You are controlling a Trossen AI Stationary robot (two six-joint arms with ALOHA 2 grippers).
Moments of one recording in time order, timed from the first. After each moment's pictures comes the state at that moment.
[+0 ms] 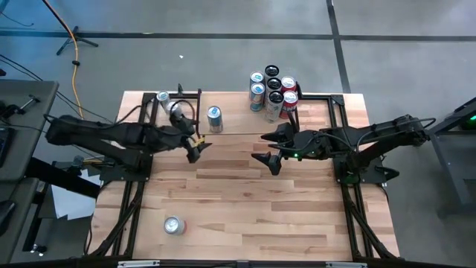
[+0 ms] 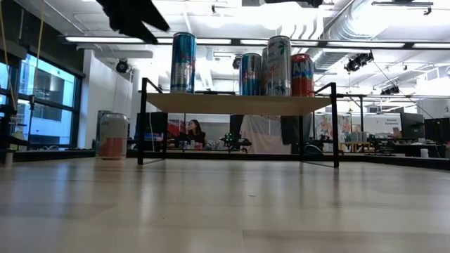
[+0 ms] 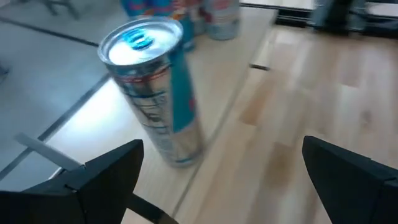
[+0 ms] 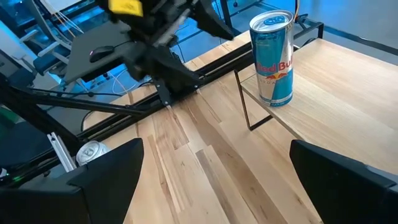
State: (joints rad) left arm -0.12 1.01 0.92 -0.53 -0.59 -0.23; right arm 0.22 1.28 1.23 -0.37 0.42 0.54
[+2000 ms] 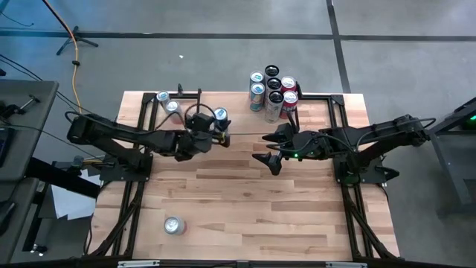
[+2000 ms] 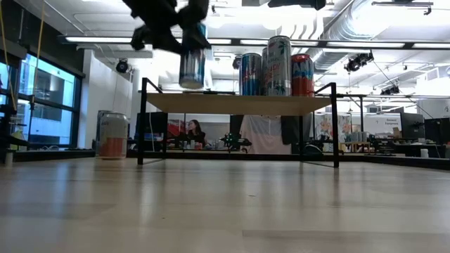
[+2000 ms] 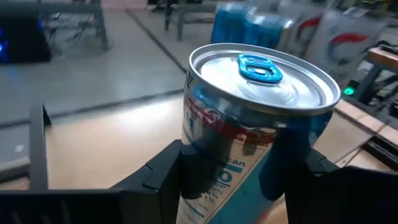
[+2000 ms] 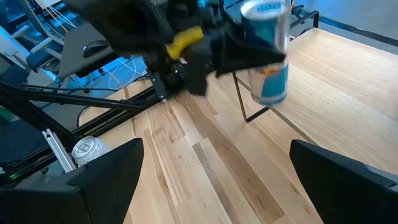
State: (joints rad) left arm -0.08 1.38 0.98 -0.13 -1.02 -0.64; right arm 0.22 1.28 1.23 -0.41 0.42 0.58
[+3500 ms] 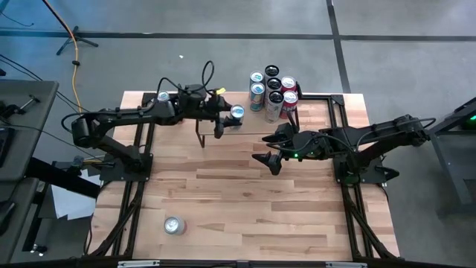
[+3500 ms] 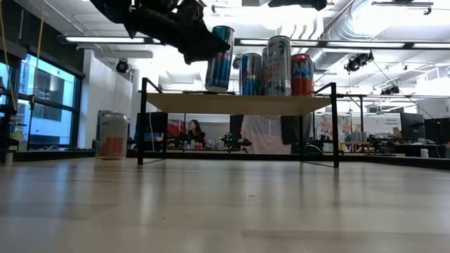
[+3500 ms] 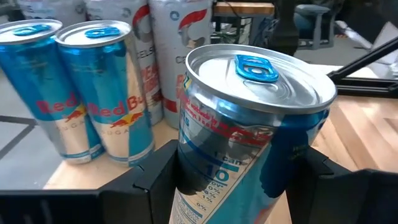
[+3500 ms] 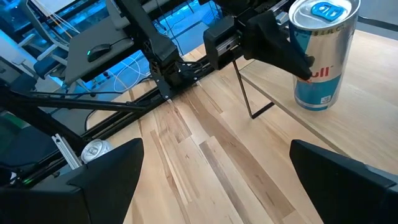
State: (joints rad) left arm 0.41 1.41 0.98 0.12 0.26 0.11; right arm 0.22 1.28 1.23 -0.41 0.40 0.63
